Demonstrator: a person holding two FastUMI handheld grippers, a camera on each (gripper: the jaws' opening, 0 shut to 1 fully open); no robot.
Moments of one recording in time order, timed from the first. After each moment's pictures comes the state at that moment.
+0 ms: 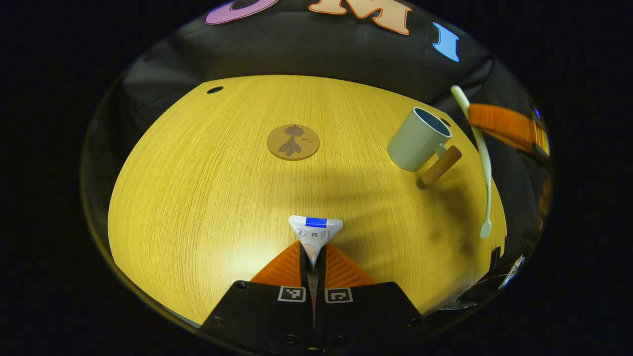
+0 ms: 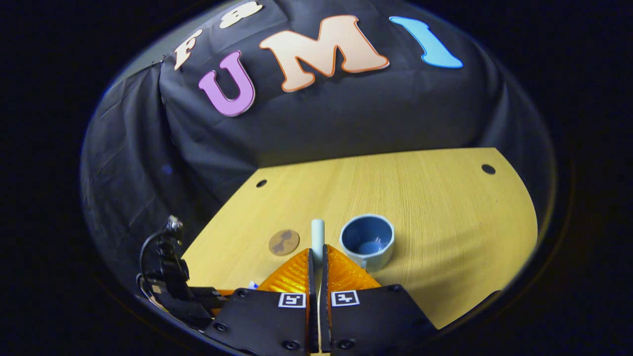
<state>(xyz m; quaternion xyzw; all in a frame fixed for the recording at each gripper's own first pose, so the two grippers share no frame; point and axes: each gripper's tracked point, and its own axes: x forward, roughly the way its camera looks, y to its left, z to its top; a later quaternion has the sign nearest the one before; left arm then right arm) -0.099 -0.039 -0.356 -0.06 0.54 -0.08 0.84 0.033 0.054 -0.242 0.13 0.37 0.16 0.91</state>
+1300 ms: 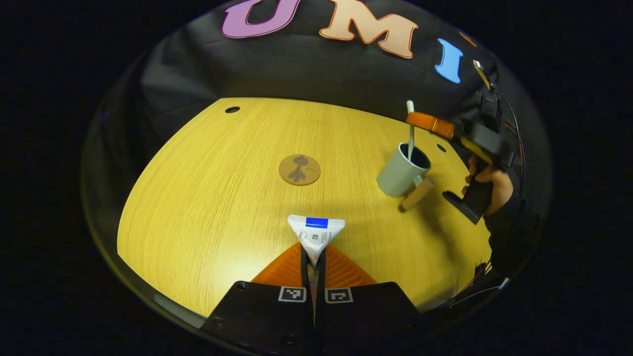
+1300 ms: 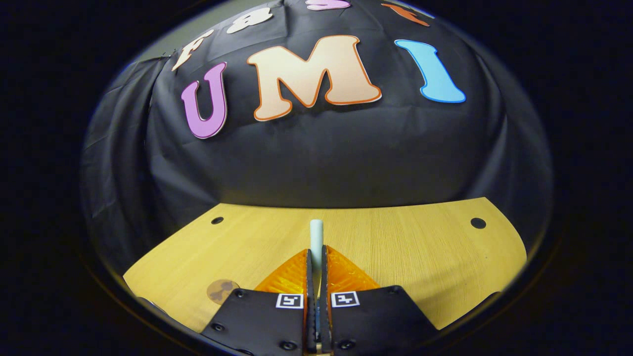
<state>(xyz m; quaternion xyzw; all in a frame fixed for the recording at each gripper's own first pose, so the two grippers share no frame) -0.072 -0.040 -0.332 -0.08 0.48 -0.06 0.87 0.148 0.019 -0.292 0.06 0.26 0.10 0.96</state>
